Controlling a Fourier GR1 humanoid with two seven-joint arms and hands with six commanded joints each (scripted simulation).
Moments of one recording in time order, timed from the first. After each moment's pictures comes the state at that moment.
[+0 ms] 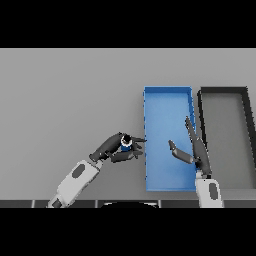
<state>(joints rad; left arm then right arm) -0.29 0.15 -0.57 -1.52 0.15 -0.14 -0.14 0.09 -0.15 0.06 -1.69 0.12 0.08 -0.10</state>
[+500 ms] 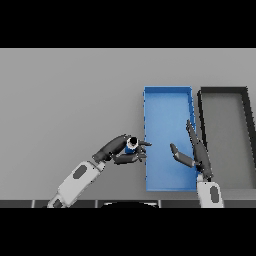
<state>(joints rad) -0.31 0.15 -0.60 -1.58 0.15 -0.16 -0.03 0.14 -0.15 0.06 -1.70 0.11 0.10 -0.13</state>
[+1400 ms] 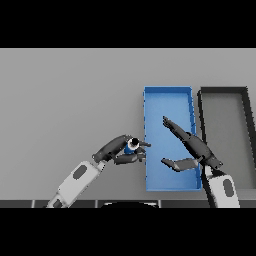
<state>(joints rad) -0.30 0.15 -0.59 -1.58 0.13 -0.18 -0.02 -0.03 -0.35 0.14 -1.99 -0.29 0.43 0.11</state>
